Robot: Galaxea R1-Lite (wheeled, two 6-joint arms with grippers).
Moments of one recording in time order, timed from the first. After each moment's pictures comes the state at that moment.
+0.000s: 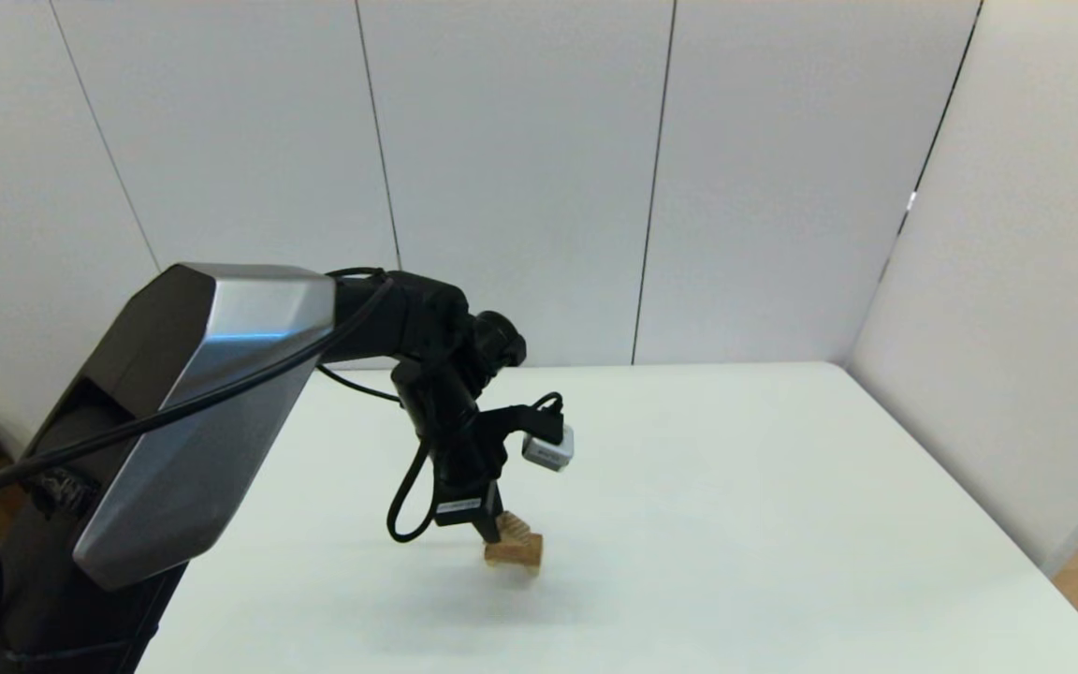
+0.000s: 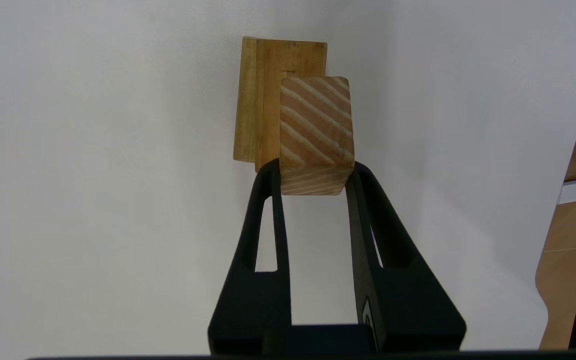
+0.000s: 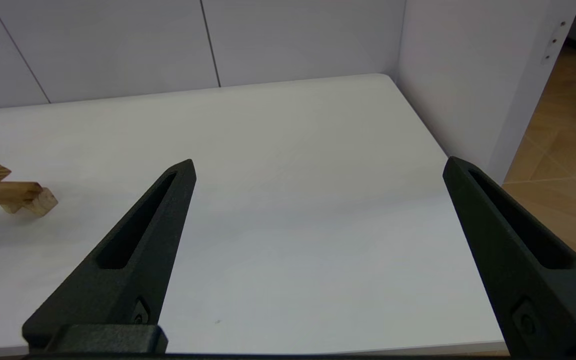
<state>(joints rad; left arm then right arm) -0.55 2.41 -1.98 1.05 -0.30 1.05 -0.01 0.00 0.00 -0.01 -0.03 0.07</state>
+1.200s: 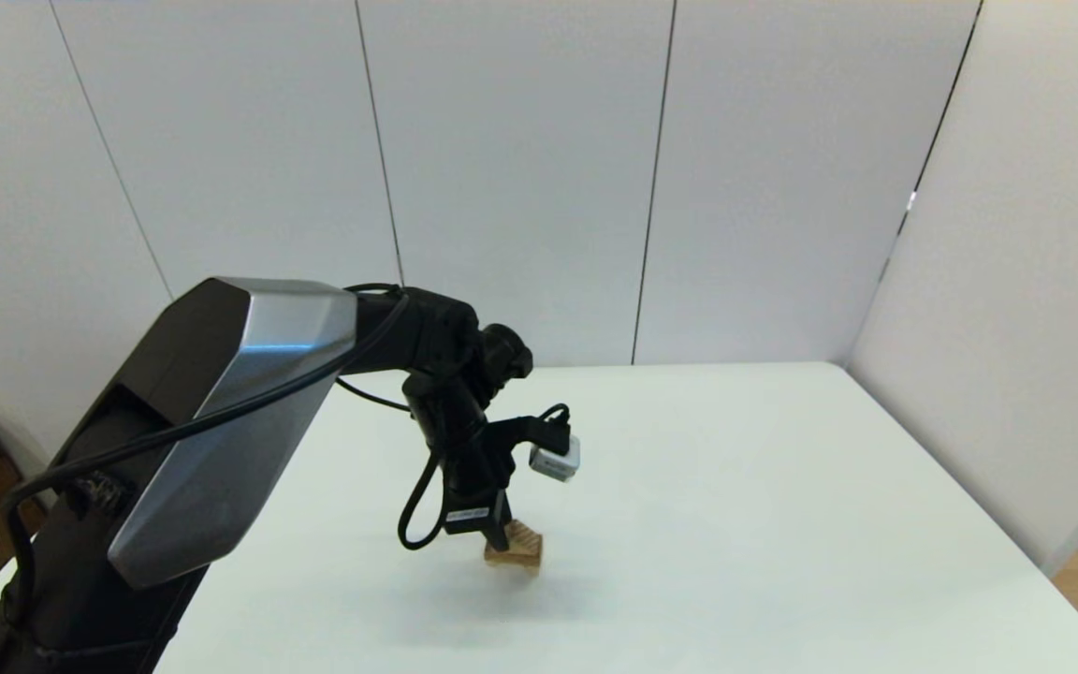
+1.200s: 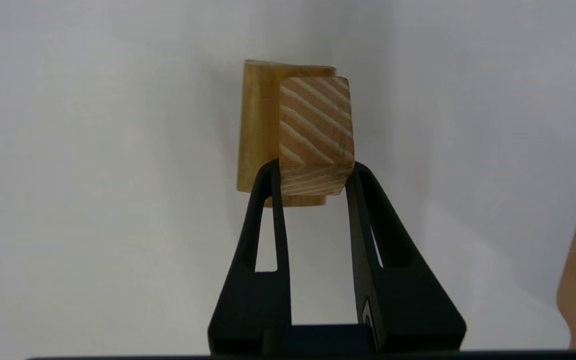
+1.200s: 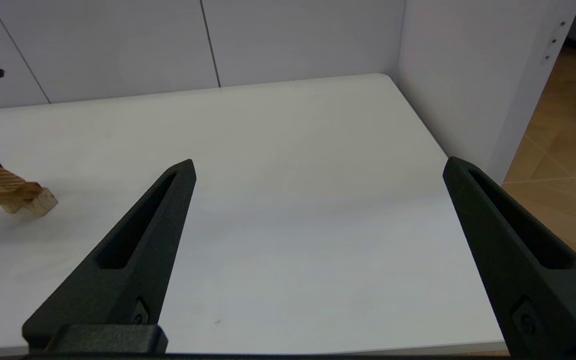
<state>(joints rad) -0.55 2.45 -1.98 1.01 -0.32 1.07 -0.01 0.00 0.00 -0.01 -0.03 0.07</state>
